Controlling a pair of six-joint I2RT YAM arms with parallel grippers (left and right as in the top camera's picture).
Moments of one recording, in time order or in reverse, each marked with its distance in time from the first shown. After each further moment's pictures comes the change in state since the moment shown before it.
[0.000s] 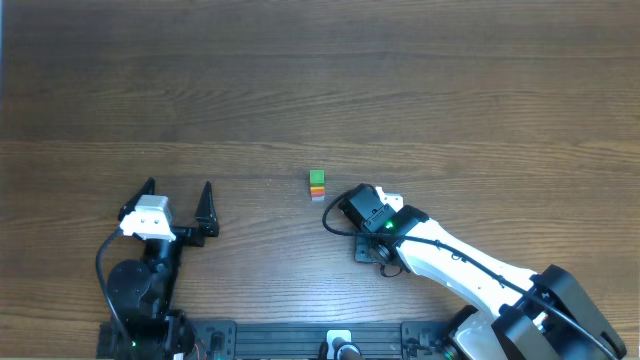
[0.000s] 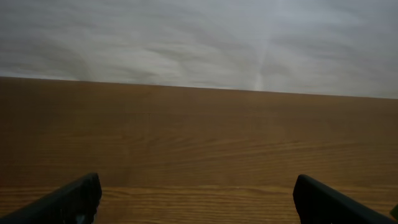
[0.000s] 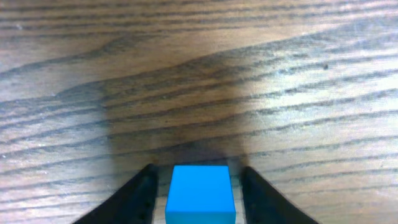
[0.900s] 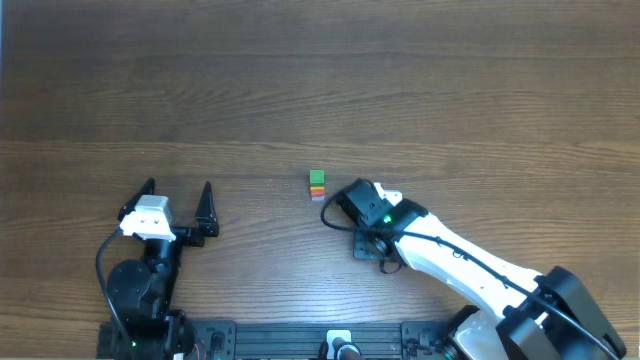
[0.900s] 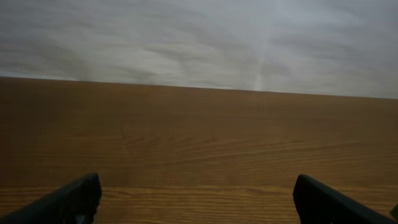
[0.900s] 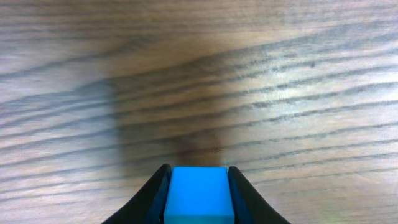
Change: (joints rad) left arm 0.000 0.000 0.000 0.000 0.000 0.000; right arm 0.000 0.000 0.082 -0.105 0.002 -0.006
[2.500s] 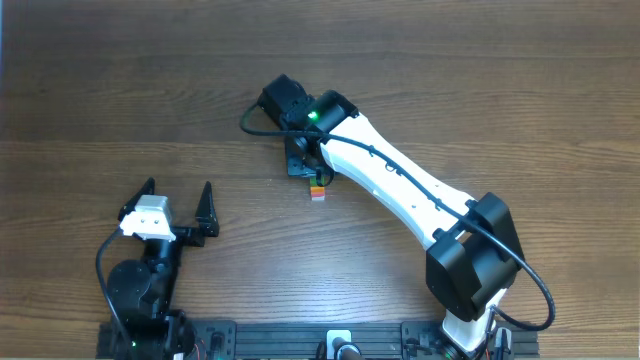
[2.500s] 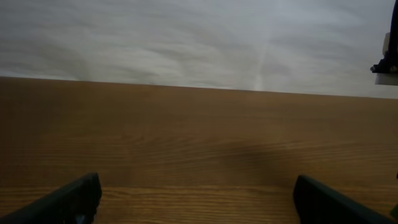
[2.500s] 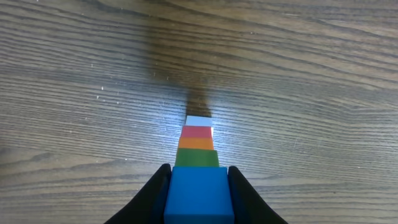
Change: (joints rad) left arm 0.000 0.000 0.000 0.000 0.000 0.000; right arm 0.024 0.475 0.930 -0.372 0.037 -0.155
